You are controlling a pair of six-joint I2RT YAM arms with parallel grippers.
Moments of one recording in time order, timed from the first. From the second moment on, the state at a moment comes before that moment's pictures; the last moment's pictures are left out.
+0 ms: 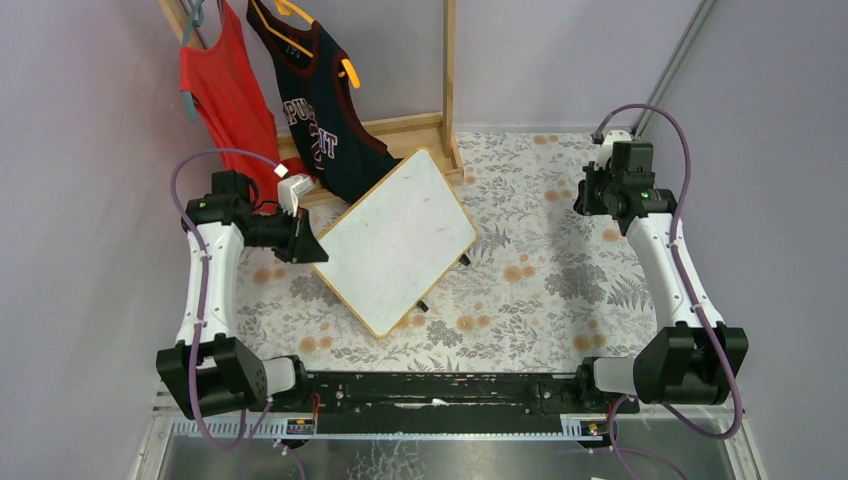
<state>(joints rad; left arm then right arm) 0.23 1.27 1.23 -1.26 0.89 0.59 -0.01 1.32 1.21 -0.63 -0.01 -0.05</state>
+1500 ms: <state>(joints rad) 0.19 1.24 1.23 -1.19 0.84 0.46 -0.03 1.52 1.04 -0.71 -0.15 -0.05</state>
